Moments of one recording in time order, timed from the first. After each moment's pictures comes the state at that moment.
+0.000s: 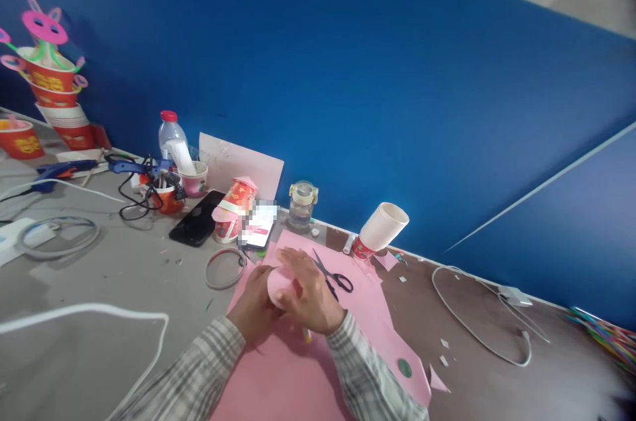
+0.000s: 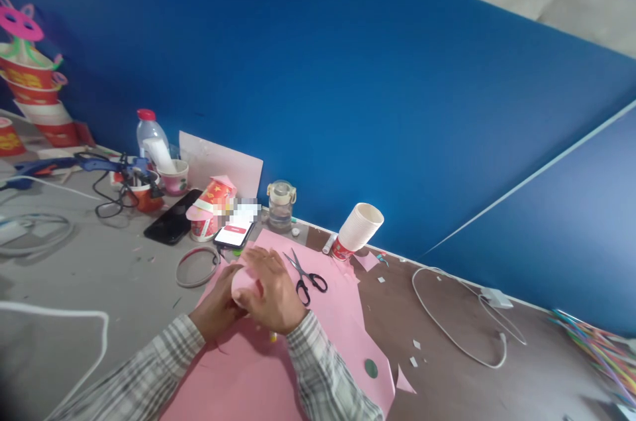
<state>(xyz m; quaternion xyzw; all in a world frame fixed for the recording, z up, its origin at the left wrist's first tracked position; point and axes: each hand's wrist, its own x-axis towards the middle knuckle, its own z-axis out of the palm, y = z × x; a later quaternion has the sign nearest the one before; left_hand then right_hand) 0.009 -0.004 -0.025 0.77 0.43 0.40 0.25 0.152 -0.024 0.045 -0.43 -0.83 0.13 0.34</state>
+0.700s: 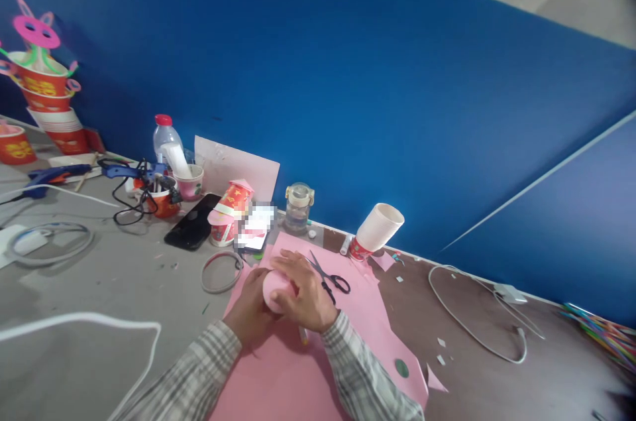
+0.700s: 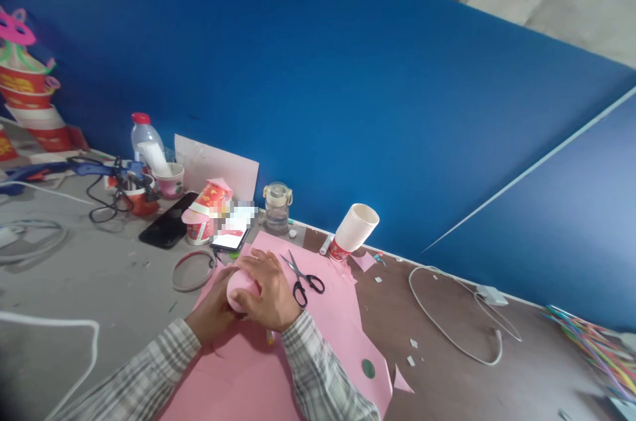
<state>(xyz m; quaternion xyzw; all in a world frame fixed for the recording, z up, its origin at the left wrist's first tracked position) 0.010 -0.005 -0.024 0.73 0.44 0.43 0.32 0.153 -0.018 0.034 -0.44 -0.80 0.18 0.36</state>
